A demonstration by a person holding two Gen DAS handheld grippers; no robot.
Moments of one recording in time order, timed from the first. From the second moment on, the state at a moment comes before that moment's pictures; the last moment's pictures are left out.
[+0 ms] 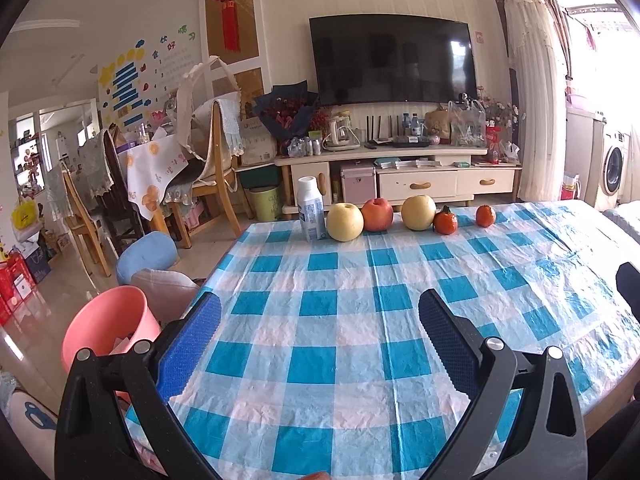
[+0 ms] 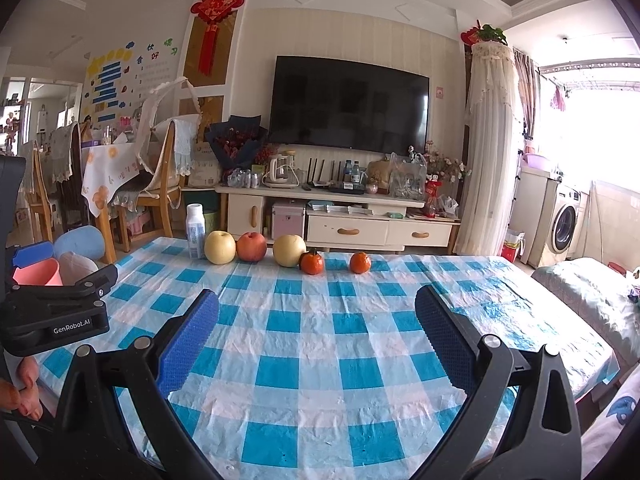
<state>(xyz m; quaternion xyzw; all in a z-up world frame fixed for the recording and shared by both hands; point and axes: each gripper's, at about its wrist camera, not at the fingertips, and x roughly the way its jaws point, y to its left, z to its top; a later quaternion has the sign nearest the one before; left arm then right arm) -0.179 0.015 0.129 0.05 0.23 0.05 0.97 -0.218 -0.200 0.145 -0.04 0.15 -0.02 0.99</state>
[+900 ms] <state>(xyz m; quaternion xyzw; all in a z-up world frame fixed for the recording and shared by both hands) -0.108 0.006 0.094 0.04 0.31 0.01 0.95 -0.136 -0.207 0.089 -0.02 0.28 0.02 0.96</state>
